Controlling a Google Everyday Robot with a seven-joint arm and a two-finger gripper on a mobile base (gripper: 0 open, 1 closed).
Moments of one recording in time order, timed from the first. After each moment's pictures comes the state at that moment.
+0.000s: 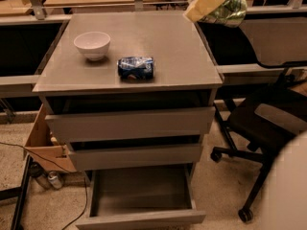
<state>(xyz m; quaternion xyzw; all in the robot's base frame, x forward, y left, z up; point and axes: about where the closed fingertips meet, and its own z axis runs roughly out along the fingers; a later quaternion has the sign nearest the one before) 0.630 -0.106 1.061 -0.61 0.71 0.10 0.34</state>
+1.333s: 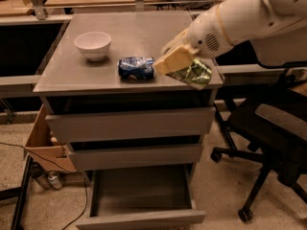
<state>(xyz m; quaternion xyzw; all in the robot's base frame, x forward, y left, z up) 0.556 -0.034 0.975 -0.53 0.73 0.24 0.37</state>
